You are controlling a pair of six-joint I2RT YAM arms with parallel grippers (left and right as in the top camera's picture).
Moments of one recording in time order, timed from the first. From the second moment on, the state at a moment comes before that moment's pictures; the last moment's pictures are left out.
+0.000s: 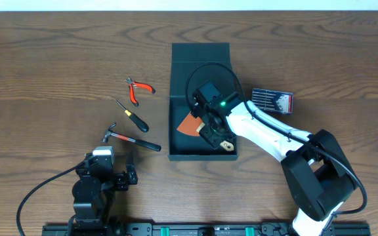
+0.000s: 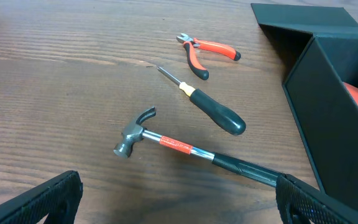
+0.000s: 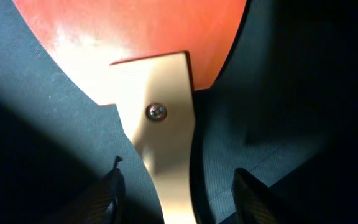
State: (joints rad) left arm -0.02 0.01 0.16 -0.63 0.01 -0.04; right arm 0.66 1.89 1.24 -0.80 0.01 -0.09
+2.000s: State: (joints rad) left arm -0.02 0.01 0.16 -0.63 0.01 -0.04; right arm 0.02 1.96 1.39 -0.69 0.04 -0.21
